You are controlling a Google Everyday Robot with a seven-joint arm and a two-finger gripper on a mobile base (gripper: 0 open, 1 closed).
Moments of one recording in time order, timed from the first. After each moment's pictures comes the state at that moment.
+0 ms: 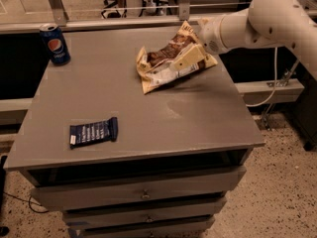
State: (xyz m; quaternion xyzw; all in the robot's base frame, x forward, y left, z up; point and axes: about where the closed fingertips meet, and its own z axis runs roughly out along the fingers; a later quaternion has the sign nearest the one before) arm 0.726 -0.095 0.898 -0.48 0.72 0.12 0.48
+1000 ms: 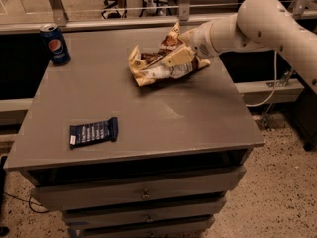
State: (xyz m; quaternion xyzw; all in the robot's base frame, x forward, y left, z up) arm 0.723 -0.067 0.886 -0.47 0.73 0.15 0.47
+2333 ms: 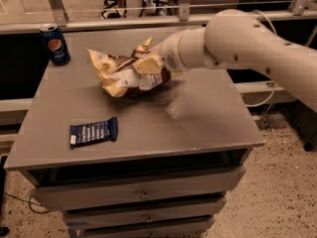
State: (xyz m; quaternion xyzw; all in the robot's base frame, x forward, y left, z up) arm 0.649 0.014 0.906 -0.42 0.75 0.17 0.49
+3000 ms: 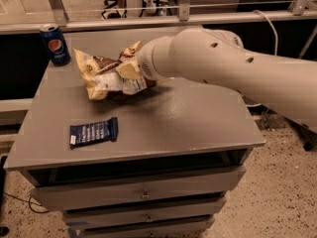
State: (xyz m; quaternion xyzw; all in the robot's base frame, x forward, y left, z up) arm 0.632 0.056 0.906 -0.38 0.77 0.13 0.50
